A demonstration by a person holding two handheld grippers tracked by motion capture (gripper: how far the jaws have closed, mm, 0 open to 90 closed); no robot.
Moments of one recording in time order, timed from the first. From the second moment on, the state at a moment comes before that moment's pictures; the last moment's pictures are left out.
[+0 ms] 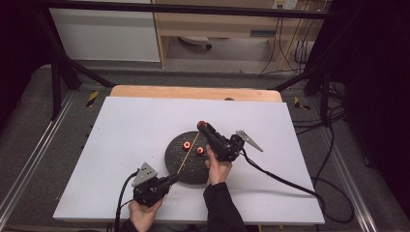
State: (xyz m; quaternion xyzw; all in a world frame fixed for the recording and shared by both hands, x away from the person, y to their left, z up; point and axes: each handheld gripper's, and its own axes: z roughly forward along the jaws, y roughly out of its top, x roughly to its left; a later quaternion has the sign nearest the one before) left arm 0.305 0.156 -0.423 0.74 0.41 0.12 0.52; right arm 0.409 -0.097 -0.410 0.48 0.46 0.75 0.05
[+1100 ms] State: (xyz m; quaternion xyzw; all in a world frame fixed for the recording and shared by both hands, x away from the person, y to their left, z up) left arm 0.346 0.140 -0.403 0.75 0.38 0.14 0.52; right arm 0.387 -0.087 -0.423 0.47 0.51 0.72 0.02
